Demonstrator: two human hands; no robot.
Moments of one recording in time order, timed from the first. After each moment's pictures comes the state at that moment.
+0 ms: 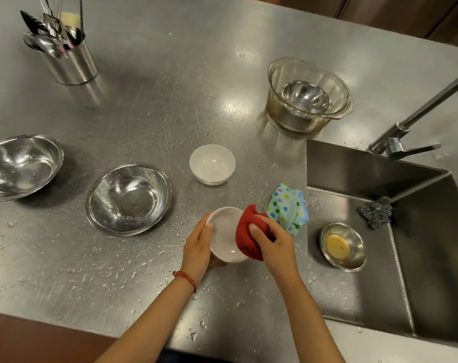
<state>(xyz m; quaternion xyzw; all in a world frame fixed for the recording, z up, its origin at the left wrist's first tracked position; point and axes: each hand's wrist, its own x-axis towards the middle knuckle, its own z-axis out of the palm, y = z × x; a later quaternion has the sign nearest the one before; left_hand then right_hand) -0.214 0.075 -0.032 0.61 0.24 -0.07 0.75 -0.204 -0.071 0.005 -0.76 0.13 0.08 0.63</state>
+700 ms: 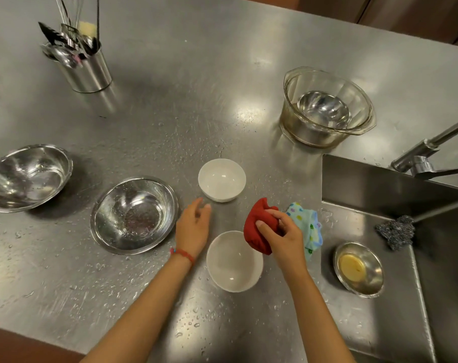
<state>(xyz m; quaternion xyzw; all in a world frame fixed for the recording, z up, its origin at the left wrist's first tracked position) -0.130 0.109 -0.049 0.79 0.24 0.04 0.56 -0.142 -0.072 -0.004 -0.75 0.11 0.05 0.66</state>
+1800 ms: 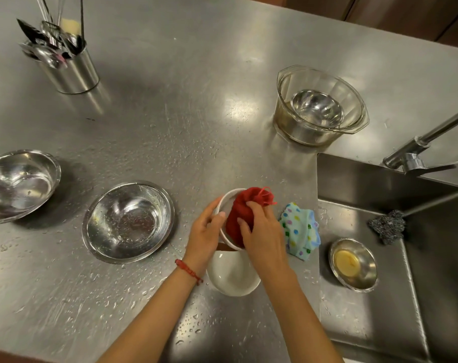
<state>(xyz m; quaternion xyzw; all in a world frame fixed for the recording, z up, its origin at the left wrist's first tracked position) -0.139 0.089 -0.016 0.62 0.14 -0.05 0.77 -0.134 -0.030 0.016 -0.95 -0.01 0.00 0.33</state>
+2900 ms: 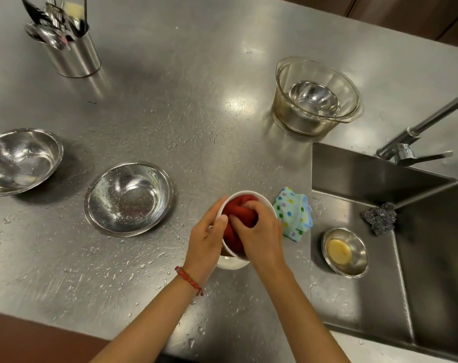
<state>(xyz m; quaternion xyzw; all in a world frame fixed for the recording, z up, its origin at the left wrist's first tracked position) -0.200 0.069 0.008 0.67 0.08 0.02 0.74 -0.177 -0.033 0.033 -0.90 0.04 0.00 0.43</state>
